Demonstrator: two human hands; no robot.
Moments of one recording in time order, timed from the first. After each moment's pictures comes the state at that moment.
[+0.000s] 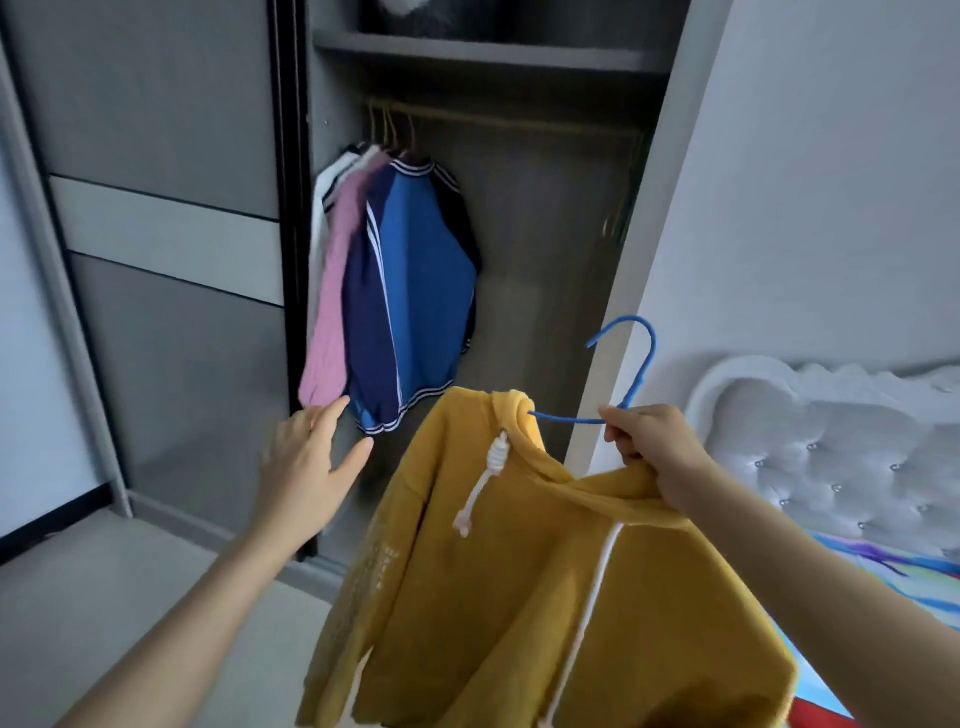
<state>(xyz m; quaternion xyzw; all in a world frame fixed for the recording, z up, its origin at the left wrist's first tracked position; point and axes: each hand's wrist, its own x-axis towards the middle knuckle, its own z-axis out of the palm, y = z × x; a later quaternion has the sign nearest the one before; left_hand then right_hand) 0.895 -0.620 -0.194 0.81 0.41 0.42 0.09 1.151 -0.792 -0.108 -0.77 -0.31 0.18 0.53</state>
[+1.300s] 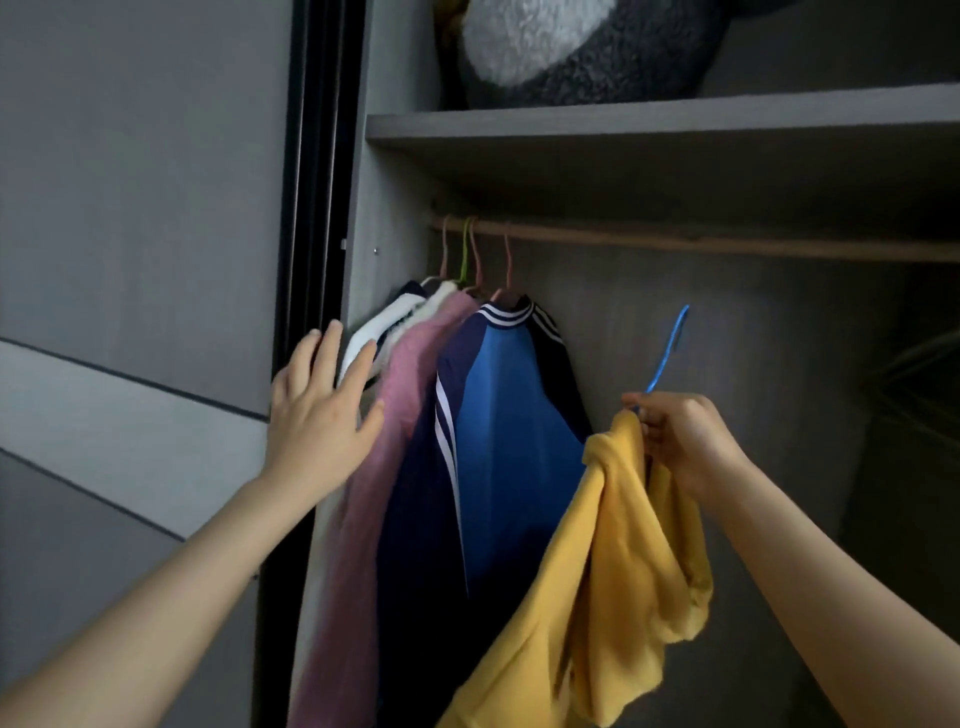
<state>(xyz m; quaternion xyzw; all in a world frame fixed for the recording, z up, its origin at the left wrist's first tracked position) 1.062 -0.045 -0.051 0.77 0.35 0.50 -0.18 1.323 -0.219 0.003 -0.57 -0.37 0.20 0.71</state>
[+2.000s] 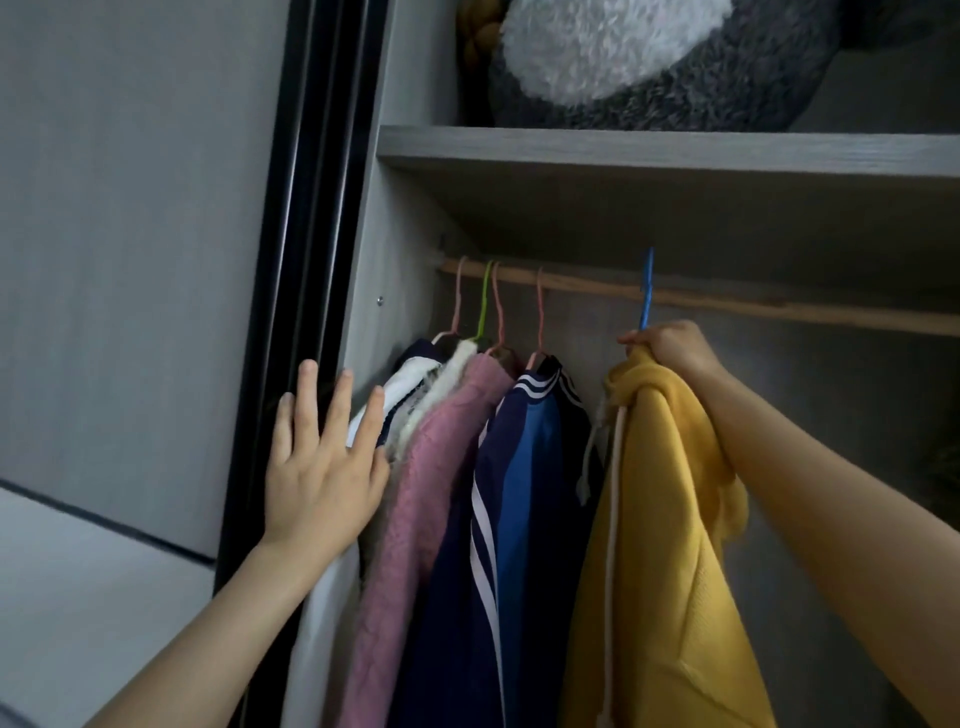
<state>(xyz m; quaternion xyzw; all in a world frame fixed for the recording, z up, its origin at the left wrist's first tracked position) 1.115 0.118 -0.035 0.68 0.33 0.56 -0.35 1.360 -0.042 0.134 -0.69 -0.43 -0.07 0.58</state>
